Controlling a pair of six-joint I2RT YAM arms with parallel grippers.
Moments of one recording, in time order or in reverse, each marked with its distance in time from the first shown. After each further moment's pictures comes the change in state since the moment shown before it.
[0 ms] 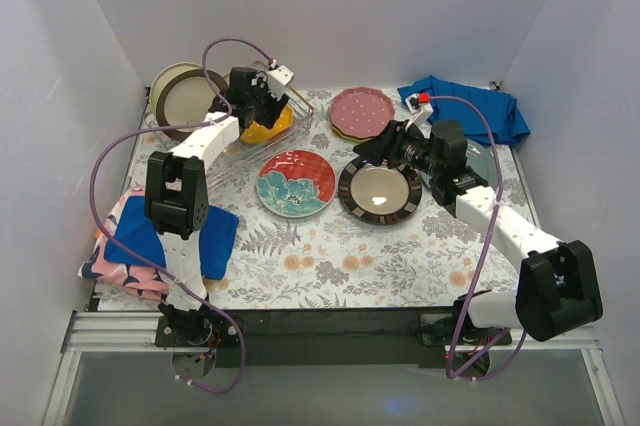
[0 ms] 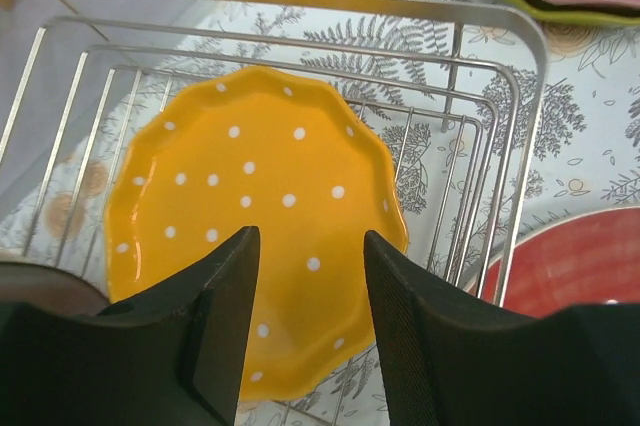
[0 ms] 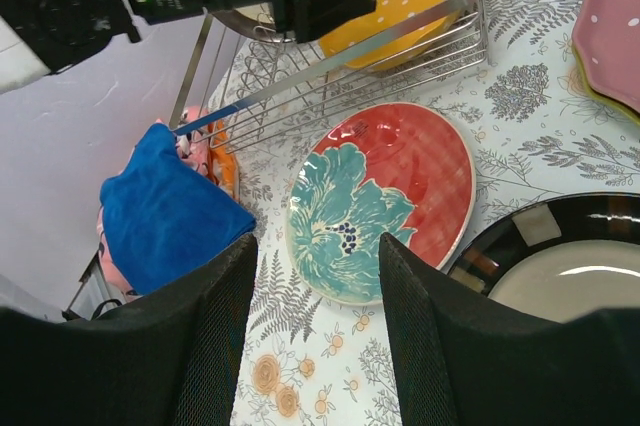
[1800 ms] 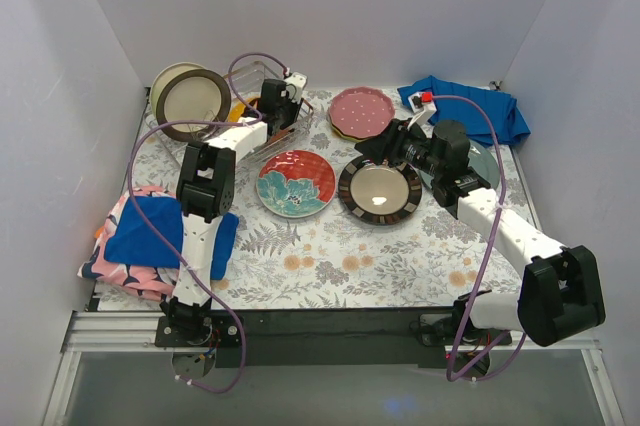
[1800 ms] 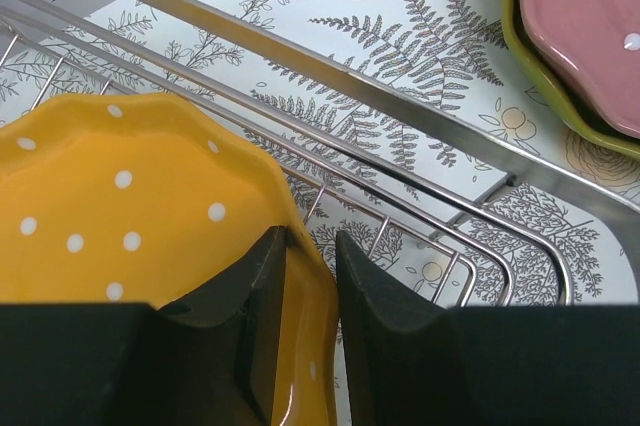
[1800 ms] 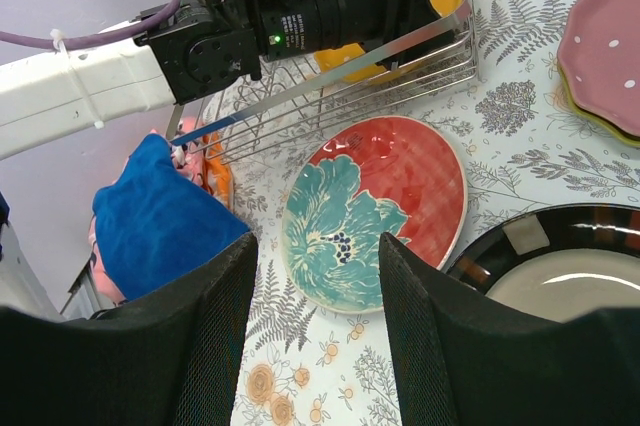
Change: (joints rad) left arm -0.085 0.305 0.176 0.114 -0.166 -0.295; right arm 0.005 -0.028 0.000 0.003 0.032 -0.013
